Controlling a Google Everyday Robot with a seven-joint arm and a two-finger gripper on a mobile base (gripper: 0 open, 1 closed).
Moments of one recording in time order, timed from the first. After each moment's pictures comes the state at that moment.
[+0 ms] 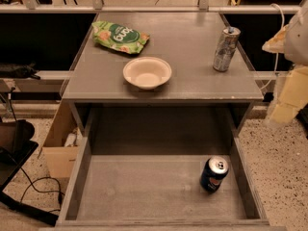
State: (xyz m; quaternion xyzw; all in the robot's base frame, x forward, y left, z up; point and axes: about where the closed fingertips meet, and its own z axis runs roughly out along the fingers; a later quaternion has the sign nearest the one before) arm 0.438 -0.217 0.976 -0.60 0.78 -0.03 0.16
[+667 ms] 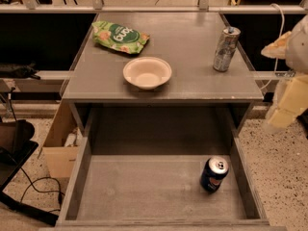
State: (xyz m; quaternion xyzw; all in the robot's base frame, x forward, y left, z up) arm 0.439 -0.219 0.964 -0.60 0.78 -0.01 0.19
